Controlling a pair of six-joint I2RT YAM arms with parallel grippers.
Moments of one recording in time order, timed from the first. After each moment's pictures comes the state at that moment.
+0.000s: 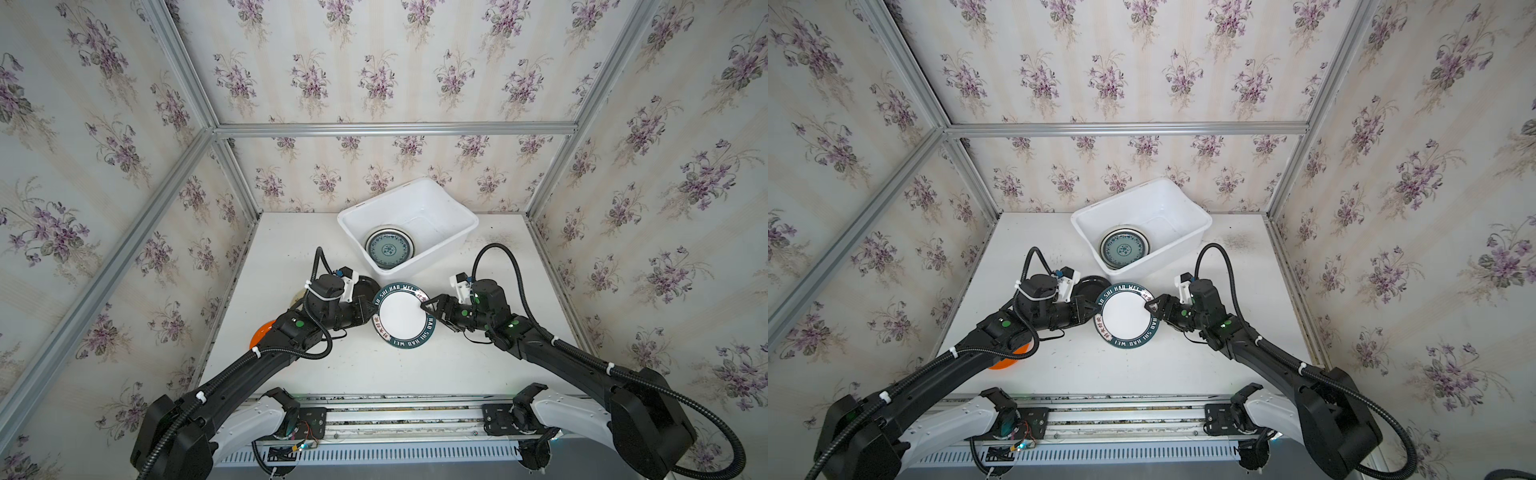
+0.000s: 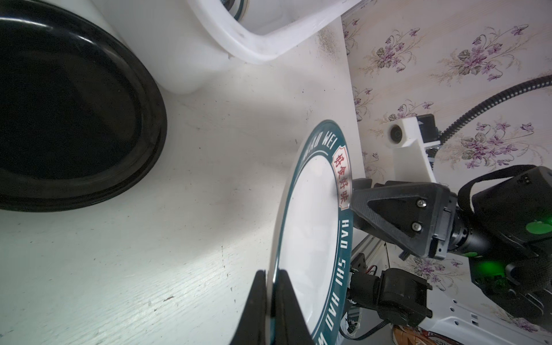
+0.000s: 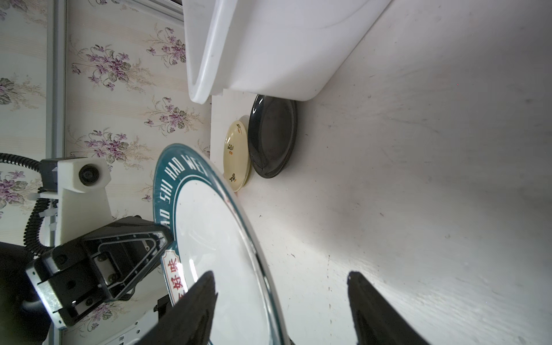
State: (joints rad) left arm -0.56 1.06 0.70 -0.28 0.34 -0.77; right arm 0.49 1.13 0.52 0.03 -0.49 0.96
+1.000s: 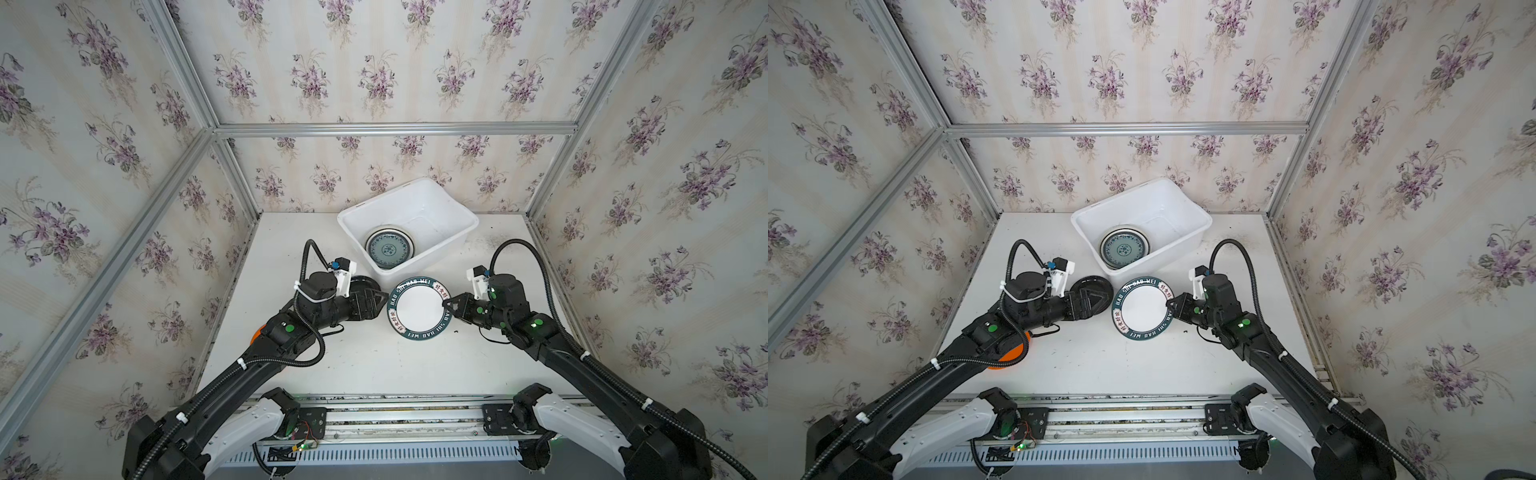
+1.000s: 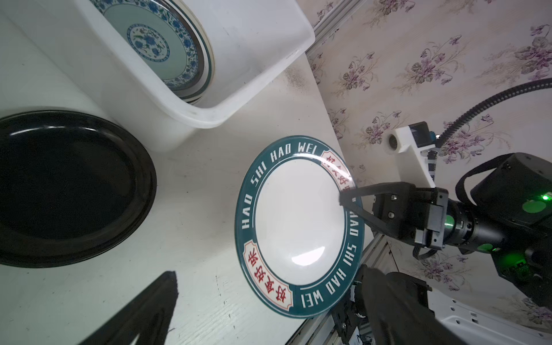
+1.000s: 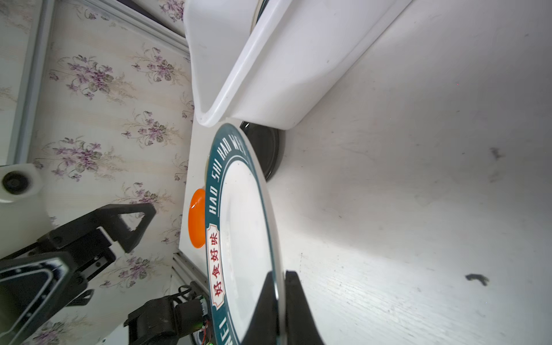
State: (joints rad) left arm -0.57 0.94 0.74 -0.29 0.28 -0.65; right arm 0.41 0.96 0.64 -0.33 -0.38 0.80
